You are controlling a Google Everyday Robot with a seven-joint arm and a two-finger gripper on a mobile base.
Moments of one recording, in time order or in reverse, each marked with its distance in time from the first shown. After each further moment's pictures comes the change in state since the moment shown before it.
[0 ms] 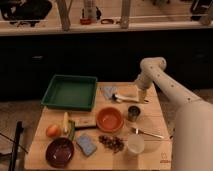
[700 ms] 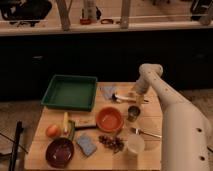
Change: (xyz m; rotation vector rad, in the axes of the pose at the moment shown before) arm 0.000 0.008 0.050 -0.081 -0.061 0.049
